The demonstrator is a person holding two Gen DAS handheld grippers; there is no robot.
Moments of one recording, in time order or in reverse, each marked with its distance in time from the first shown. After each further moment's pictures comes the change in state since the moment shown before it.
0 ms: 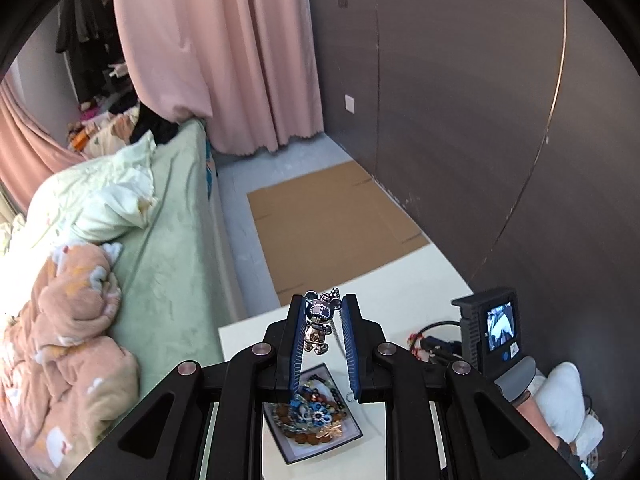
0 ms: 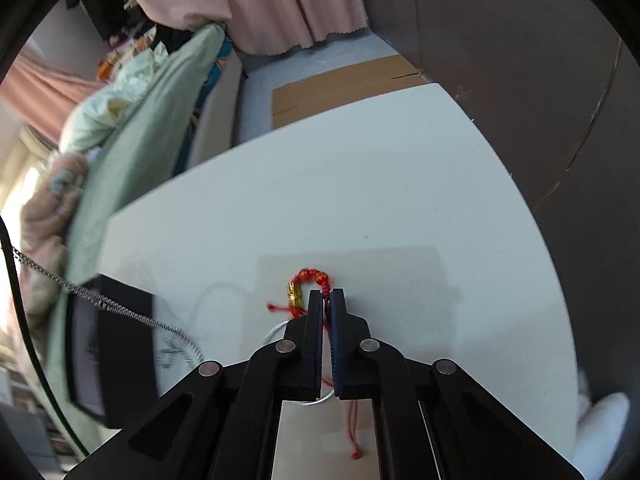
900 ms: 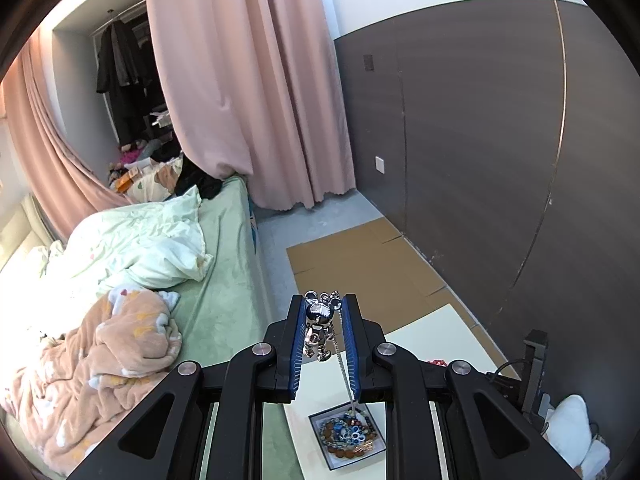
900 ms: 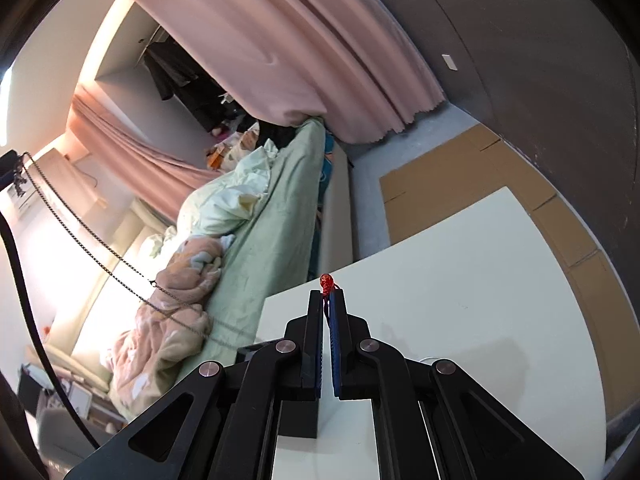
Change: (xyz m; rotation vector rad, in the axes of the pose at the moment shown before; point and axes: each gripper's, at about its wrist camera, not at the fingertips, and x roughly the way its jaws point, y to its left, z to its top) left arm -0.101 0.028 0.037 -0.008 -0.169 0.116; right arm -0.097 0.025 -0.007 0.033 -0.317 0.428
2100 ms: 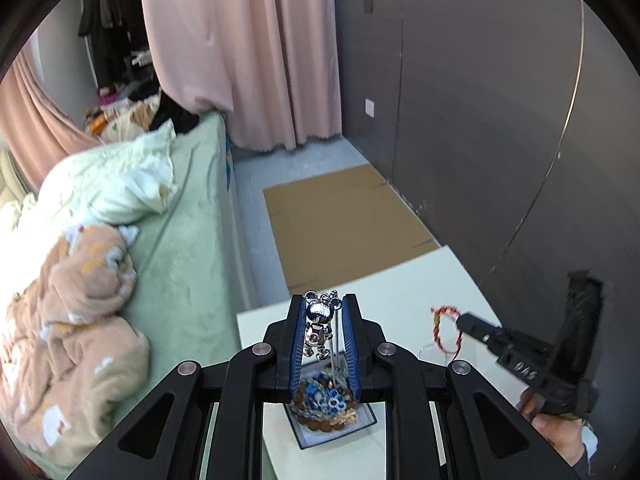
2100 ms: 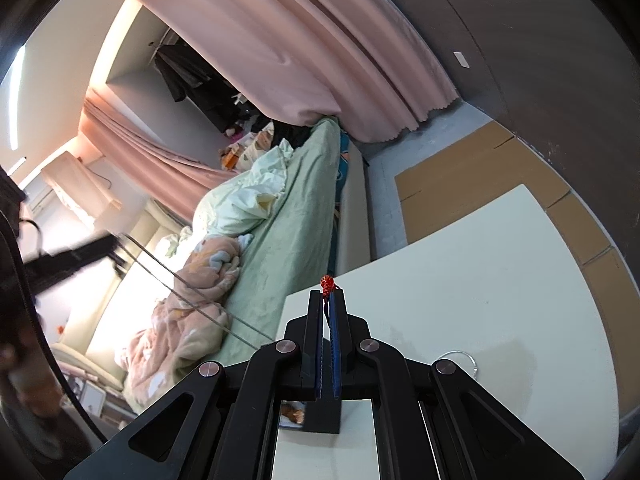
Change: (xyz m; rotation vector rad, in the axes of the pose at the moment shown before) left arm 0.097 0.003 -0.077 -0.064 0.188 -0.097; right arm -0.008 0.007 -0.001 0.008 -0.002 0.063
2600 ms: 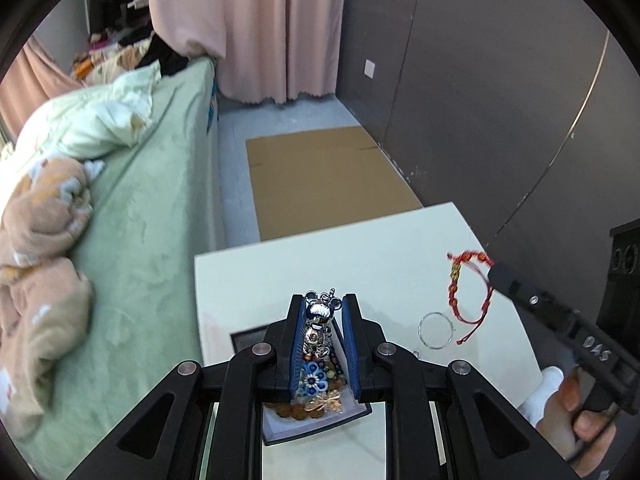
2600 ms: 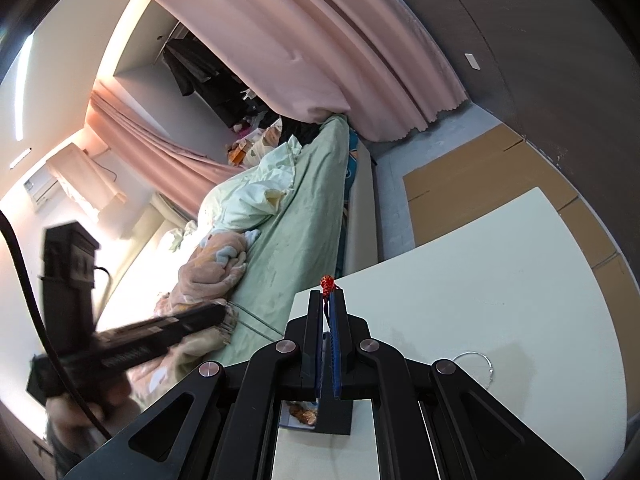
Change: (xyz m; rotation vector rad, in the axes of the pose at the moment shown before) left arm 0.077 0.002 -0.051 -0.094 0.116 -0.093; right arm 0.012 0.011 -0.001 -0.028 0.011 0.012
